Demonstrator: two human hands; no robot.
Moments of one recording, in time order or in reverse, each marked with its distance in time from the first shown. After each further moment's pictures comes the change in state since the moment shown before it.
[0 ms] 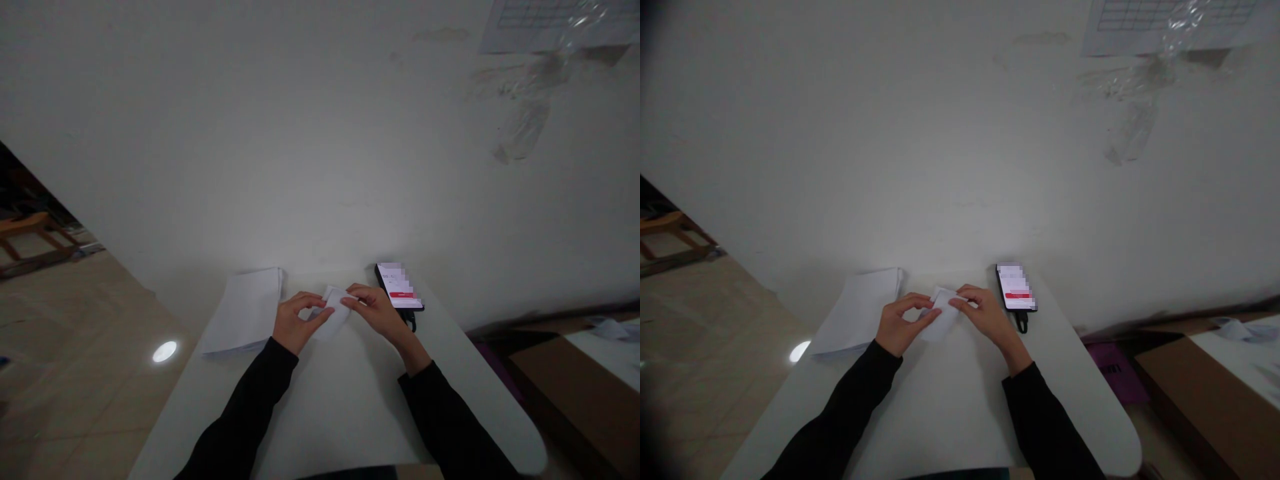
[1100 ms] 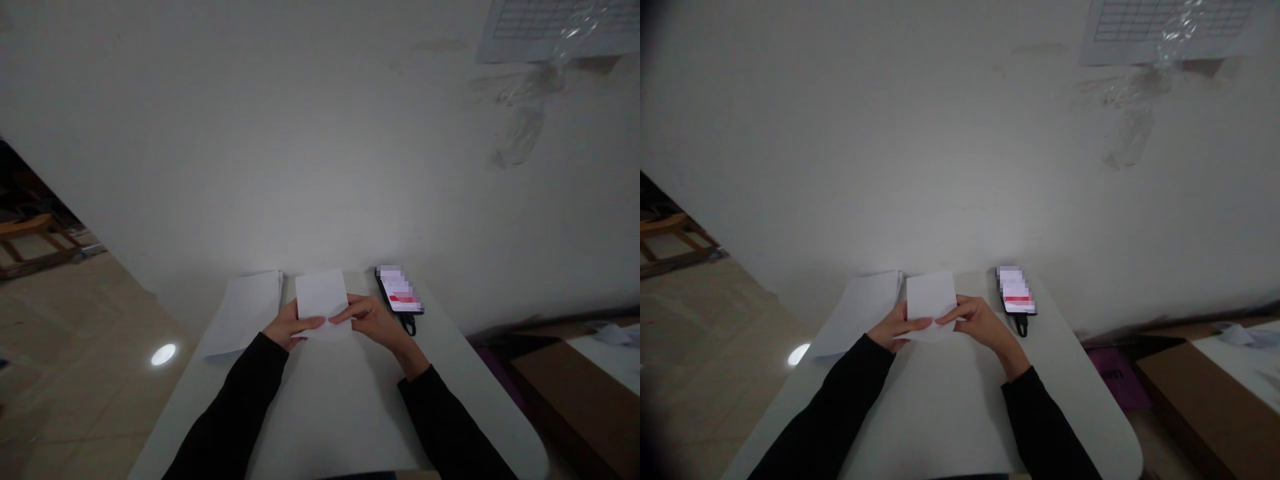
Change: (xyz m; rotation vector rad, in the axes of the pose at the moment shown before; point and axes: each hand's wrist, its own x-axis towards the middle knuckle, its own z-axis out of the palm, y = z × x) left_hand 0.003 -0.020 -0.010 -0.631 -0.341 -0.634; right_hand -0.005 -0.012 0.006 0.294 -0.220 0.038
